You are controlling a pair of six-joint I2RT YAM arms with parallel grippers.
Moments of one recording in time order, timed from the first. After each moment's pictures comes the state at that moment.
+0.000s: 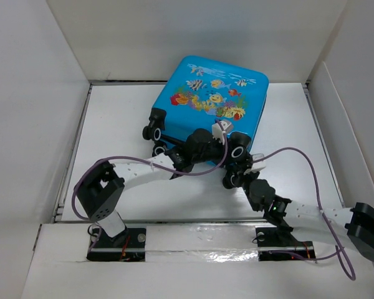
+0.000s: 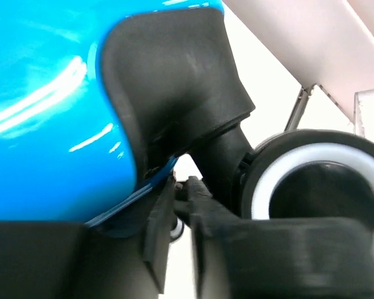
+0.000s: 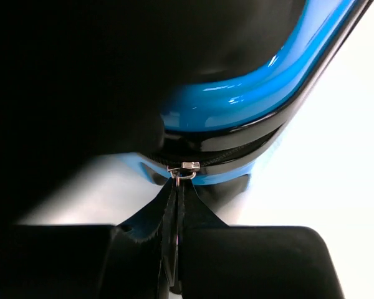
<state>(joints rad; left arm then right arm) -0.95 1.63 1.05 0.25 0.22 -0.45 1.00 0.93 0.16 0.62 0.69 0.26</state>
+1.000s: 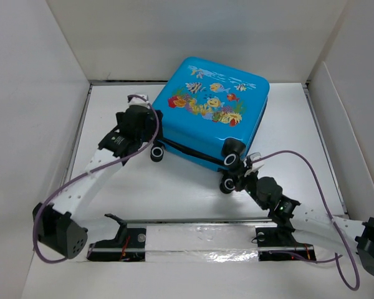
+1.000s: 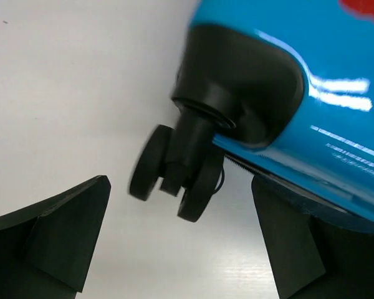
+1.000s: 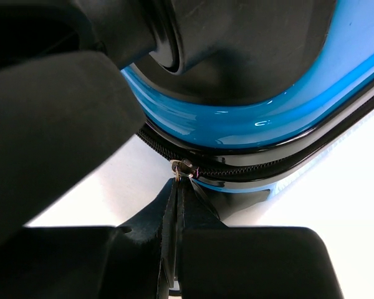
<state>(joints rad) -0.46 1.17 1.10 -0.54 -0.38 -0.32 0.88 0.78 0.13 0.50 0.34 0.24</state>
